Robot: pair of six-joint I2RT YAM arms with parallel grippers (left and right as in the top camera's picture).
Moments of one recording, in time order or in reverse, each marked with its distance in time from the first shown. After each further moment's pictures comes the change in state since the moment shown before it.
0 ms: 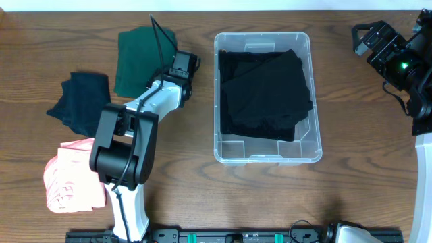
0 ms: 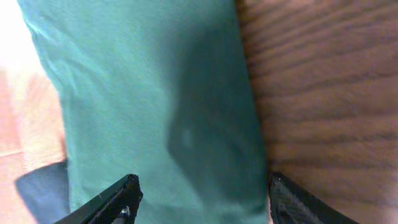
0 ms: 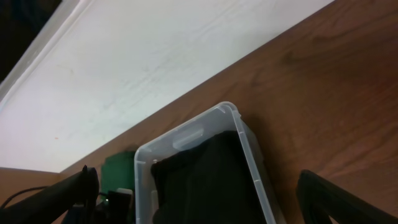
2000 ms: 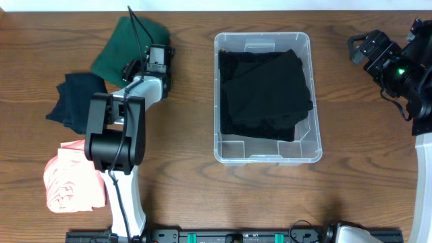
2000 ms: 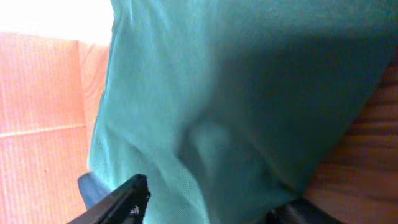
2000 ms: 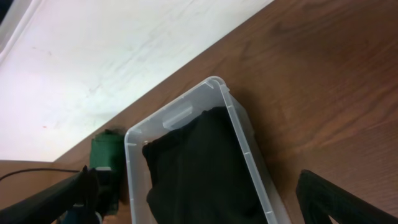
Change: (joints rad) left arm 0.165 0.120 0.048 0.206 -0.159 0.152; right arm 0.000 0.000 0.000 -0.105 0.000 0.000
